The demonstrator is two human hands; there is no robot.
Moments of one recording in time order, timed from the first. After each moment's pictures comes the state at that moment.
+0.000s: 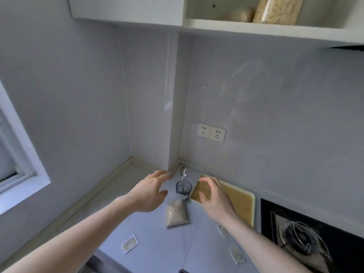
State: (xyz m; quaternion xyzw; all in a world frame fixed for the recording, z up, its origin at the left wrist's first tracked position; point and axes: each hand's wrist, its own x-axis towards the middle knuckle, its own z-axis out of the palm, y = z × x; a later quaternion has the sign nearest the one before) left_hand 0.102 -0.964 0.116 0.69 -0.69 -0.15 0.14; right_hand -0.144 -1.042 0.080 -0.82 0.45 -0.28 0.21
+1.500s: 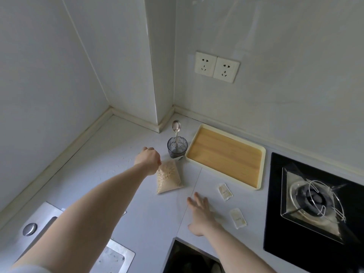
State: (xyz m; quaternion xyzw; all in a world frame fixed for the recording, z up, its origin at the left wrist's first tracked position) left_hand 0.116 -1.150 -0.127 0.78 -0.60 -0.18 -0.03; right_hand -0.147 -1.064 -0.180 -0.75 0.53 0.24 0.32
